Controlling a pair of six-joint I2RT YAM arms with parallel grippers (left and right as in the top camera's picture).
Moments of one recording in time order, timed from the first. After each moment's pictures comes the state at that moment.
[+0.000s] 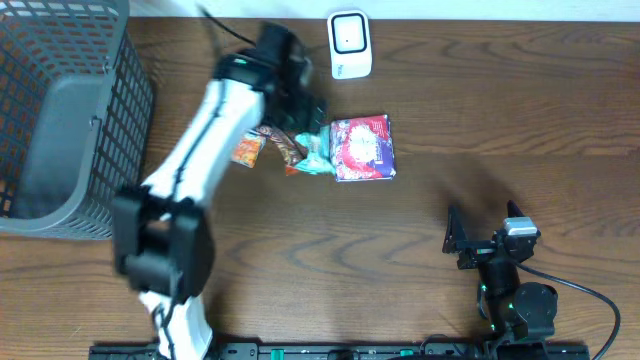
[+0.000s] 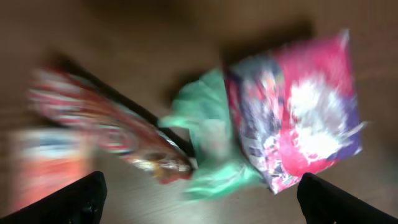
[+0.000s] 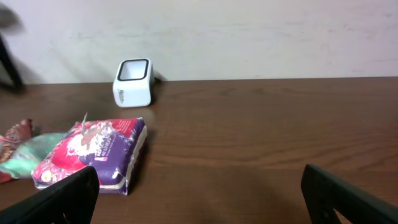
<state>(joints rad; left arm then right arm) -0.28 1.94 1.73 -0.97 0.22 -0.15 0.08 0.01 0.01 -0.07 -0.03 0.09</state>
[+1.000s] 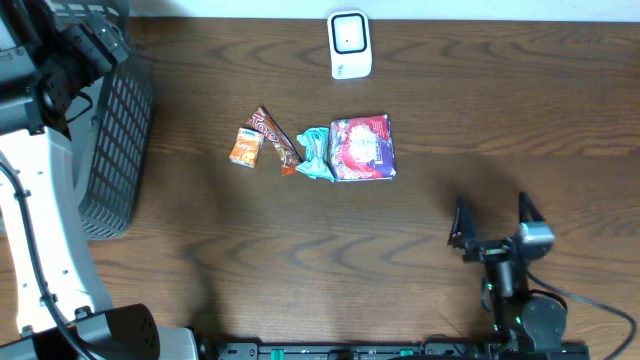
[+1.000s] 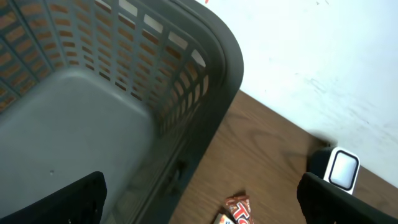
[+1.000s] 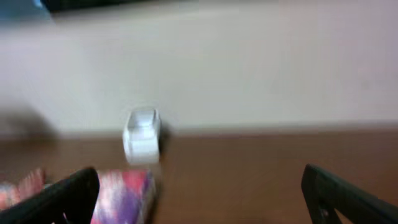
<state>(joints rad) 0.32 1.59 1.77 -0.85 0.18 -0.33 0.08 0.02 0.01 0.22 -0.04 0.12</state>
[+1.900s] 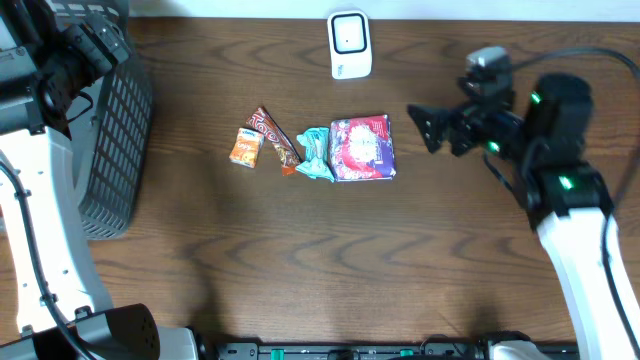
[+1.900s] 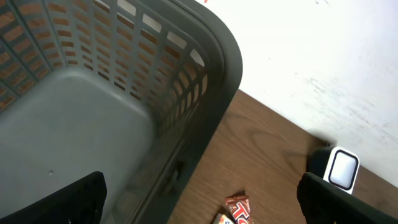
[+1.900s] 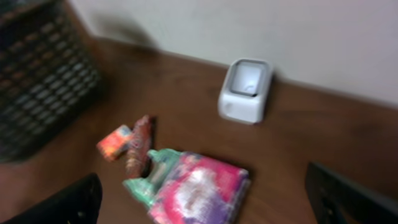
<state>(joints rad) 0.32 1.59 1.77 -0.85 0.18 -0.33 0.08 1.32 1.13 -0.32 -0.59 -0.02</state>
